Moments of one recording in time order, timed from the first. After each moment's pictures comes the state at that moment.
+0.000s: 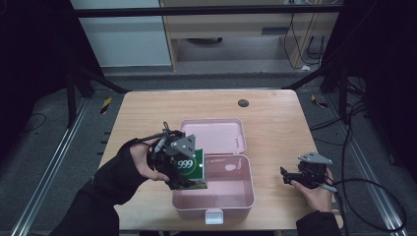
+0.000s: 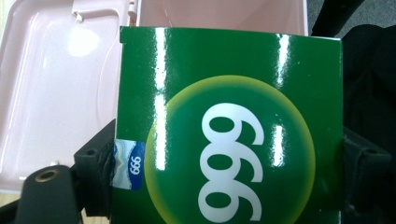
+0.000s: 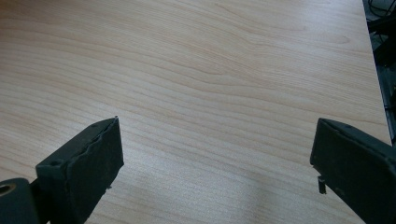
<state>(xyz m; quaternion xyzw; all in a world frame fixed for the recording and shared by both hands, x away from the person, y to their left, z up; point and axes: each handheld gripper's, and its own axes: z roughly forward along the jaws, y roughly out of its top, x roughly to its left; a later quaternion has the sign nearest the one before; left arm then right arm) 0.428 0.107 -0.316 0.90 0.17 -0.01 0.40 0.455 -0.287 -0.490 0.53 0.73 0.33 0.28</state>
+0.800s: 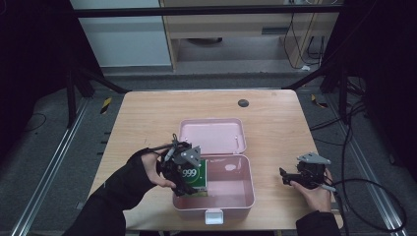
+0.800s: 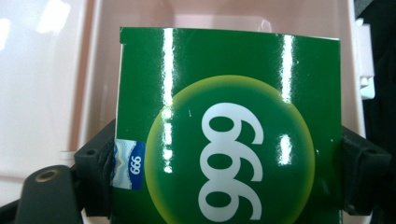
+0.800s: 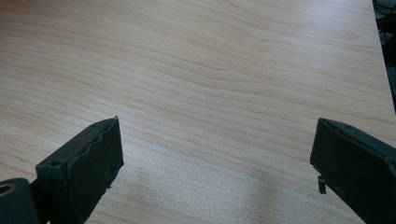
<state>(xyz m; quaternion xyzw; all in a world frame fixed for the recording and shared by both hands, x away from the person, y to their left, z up) 0.429 0.097 -0.372 0.89 0.23 -0.04 0.40 0.455 -0.286 -0.493 0.52 0.74 0.32 0.28</state>
